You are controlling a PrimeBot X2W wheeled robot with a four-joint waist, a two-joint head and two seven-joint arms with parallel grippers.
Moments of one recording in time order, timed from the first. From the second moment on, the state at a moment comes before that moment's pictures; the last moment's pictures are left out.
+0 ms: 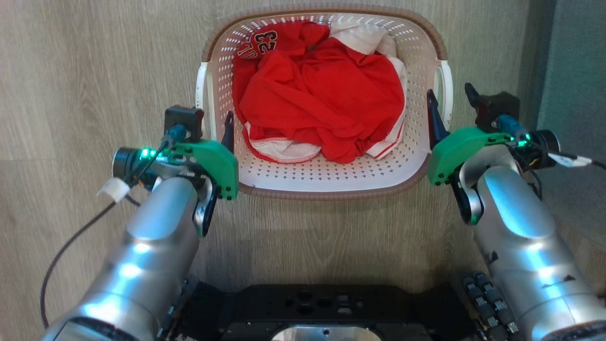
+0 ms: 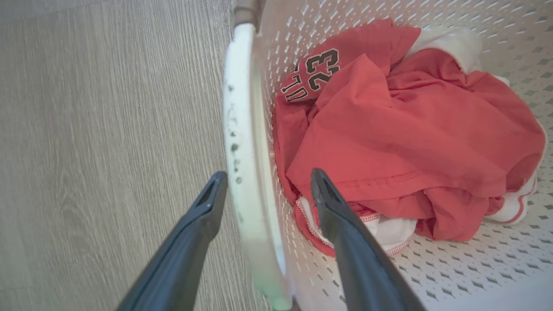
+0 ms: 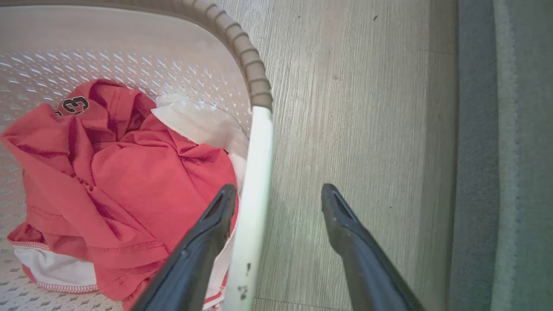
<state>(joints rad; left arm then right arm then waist) -0.77 0.03 -0.56 1.02 -0.43 0.05 -0.26 -0.68 -0.06 0.20 0.80 0.16 0.12 -0.25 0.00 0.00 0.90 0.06</state>
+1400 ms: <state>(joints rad) -0.88 0.03 -0.93 1.14 -0.73 0.08 -0.26 -0.84 -0.07 0.33 1.09 0.31 0.12 -0.26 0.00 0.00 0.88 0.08</state>
